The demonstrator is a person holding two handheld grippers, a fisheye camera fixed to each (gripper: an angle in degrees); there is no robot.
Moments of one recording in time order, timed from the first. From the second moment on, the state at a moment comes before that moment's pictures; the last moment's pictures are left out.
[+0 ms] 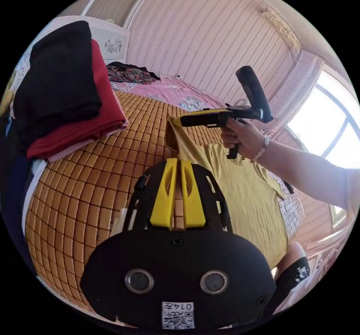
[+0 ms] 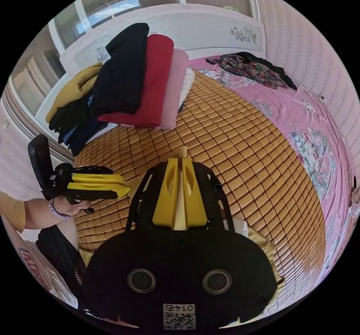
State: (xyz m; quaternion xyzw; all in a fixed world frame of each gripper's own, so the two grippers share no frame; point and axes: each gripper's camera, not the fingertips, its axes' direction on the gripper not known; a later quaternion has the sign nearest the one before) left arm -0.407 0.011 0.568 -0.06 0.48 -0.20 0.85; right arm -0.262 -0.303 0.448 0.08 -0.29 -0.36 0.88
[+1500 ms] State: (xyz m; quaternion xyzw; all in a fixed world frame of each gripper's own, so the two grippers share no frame) left arm -0.405 0.086 0.392 0.10 0.54 -0.11 0.83; right arm -0.087 -0.197 0.386 0.18 -0.36 -0.13 0.91
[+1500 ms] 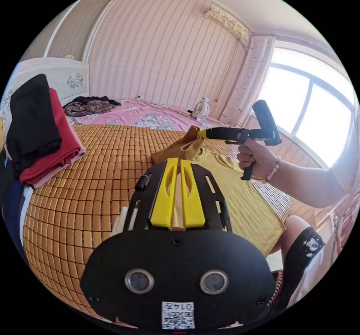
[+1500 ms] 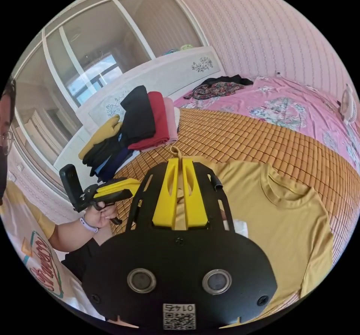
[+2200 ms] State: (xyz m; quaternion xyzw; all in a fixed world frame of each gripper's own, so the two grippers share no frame) left arm -0.253 0.091 0.441 -0.07 0.50 0.13 0.86; right arm -0.045 -0.247 0.476 0.07 -0.25 -0.15 0.95
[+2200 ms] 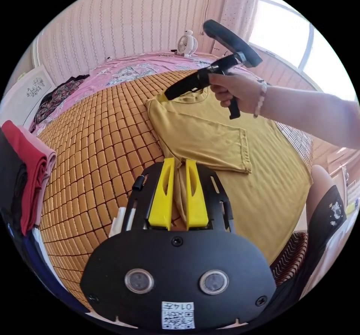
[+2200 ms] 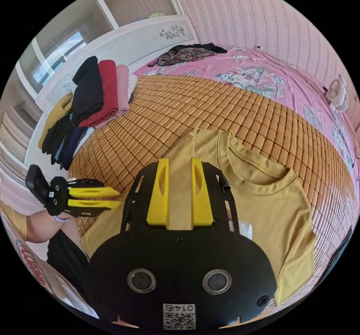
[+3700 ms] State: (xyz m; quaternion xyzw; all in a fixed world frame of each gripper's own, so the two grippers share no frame) left arm -0.175 0.078 0.493 -0.07 0.53 0.02 0.84; right arm 0.063 -0.253 0.528 -0.01 -0.29 -0.12 0.95
